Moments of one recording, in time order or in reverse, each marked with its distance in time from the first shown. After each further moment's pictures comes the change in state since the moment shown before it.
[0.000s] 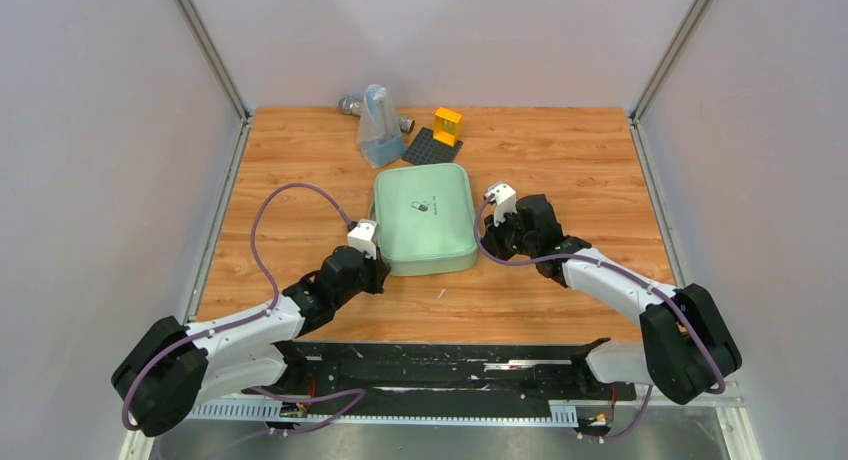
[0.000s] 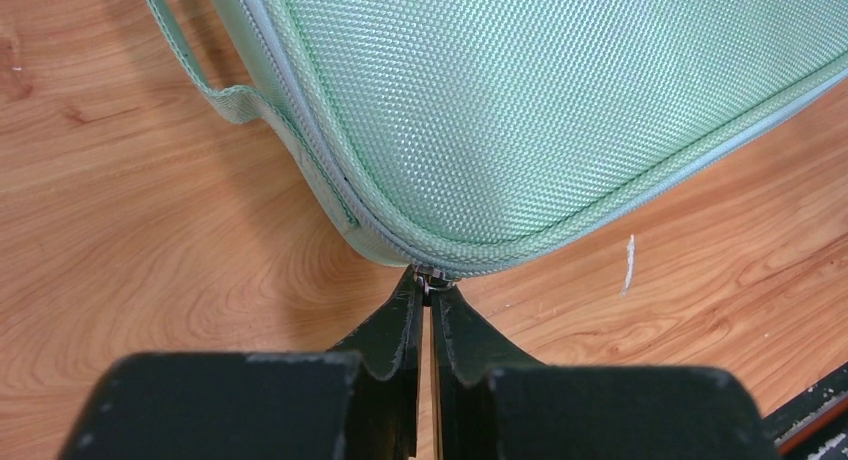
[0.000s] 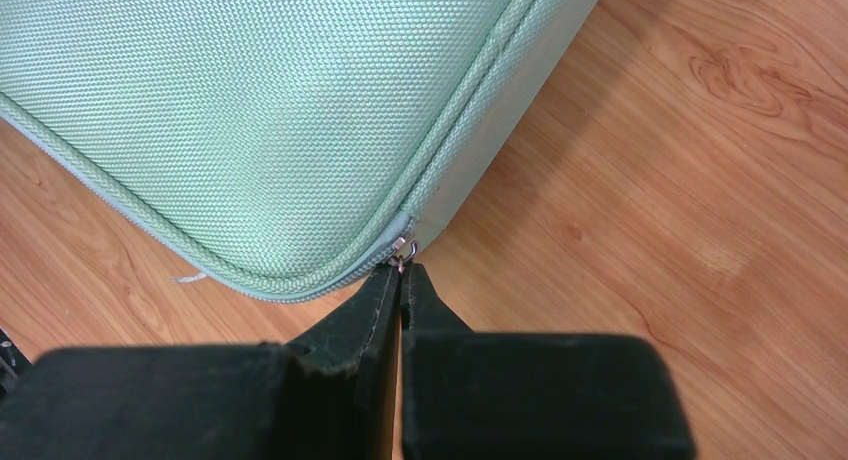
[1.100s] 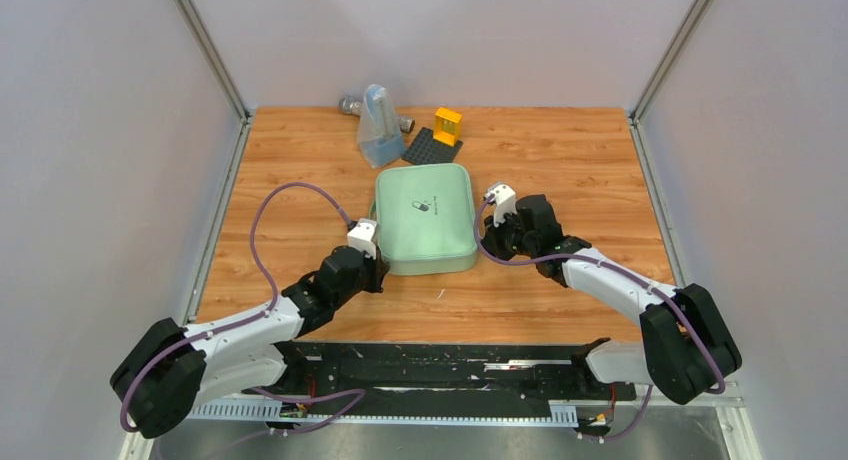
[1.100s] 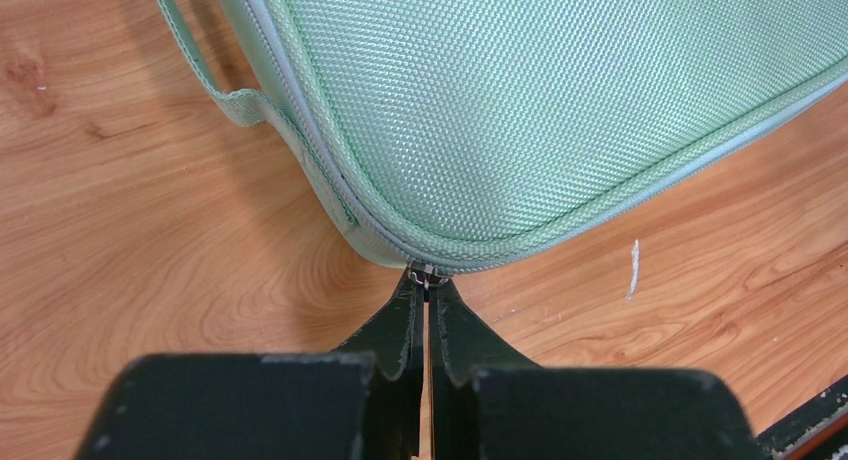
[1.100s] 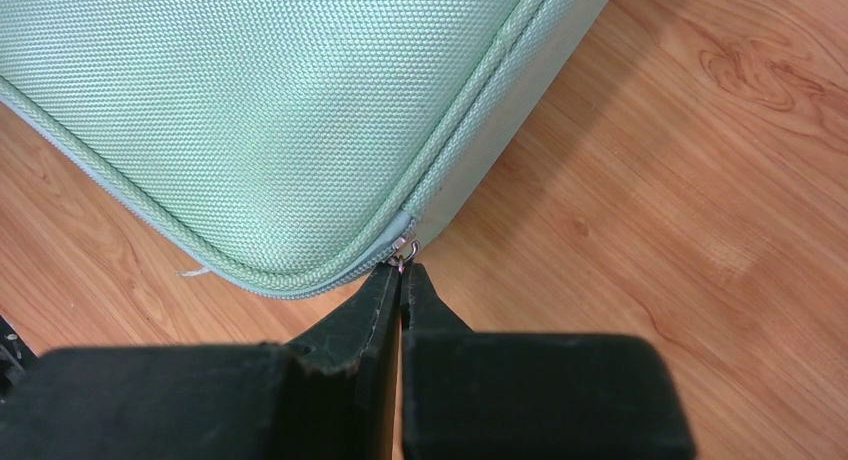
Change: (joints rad) left arm -0.002 -0.012 0.000 0.002 -0.014 0.027; right arm 0.000 0.000 0.000 -0.009 -0.008 0.000
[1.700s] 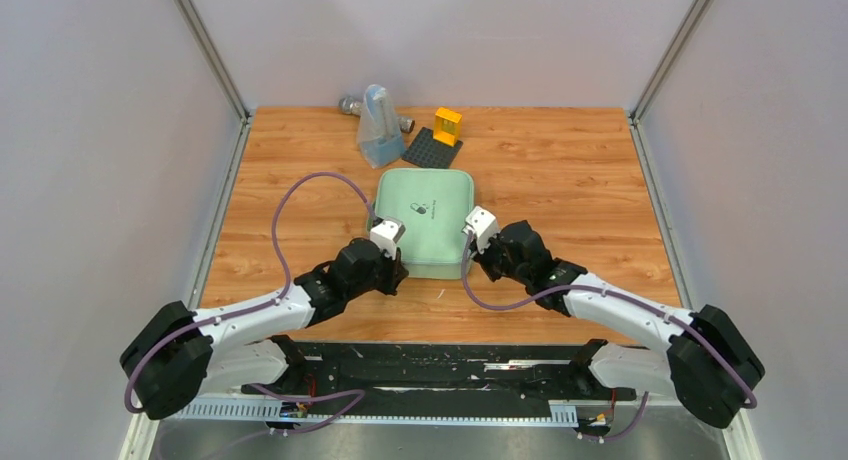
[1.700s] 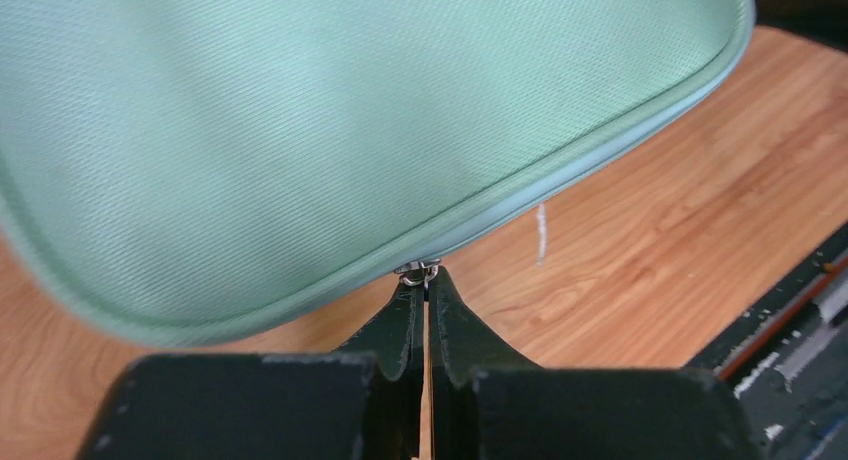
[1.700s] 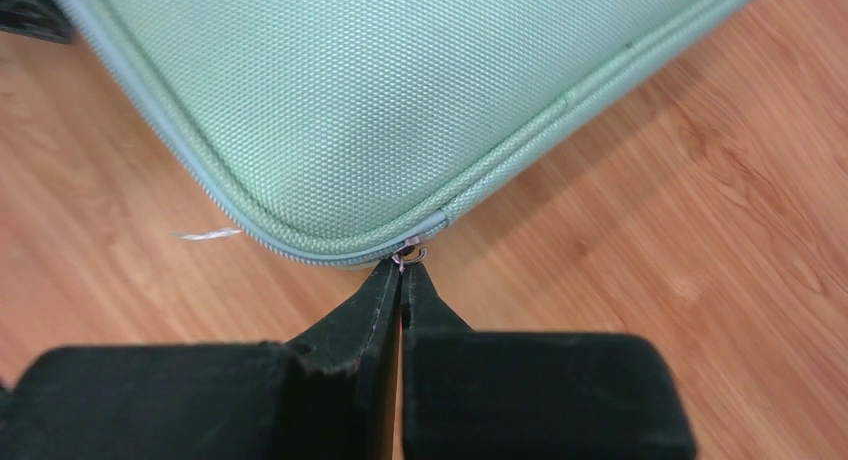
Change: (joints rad) left arm -0.081 0.097 0.124 -0.090 0.104 0.029; right arm 0.251 -0.117 -0.087 0.040 0.290 -0.169
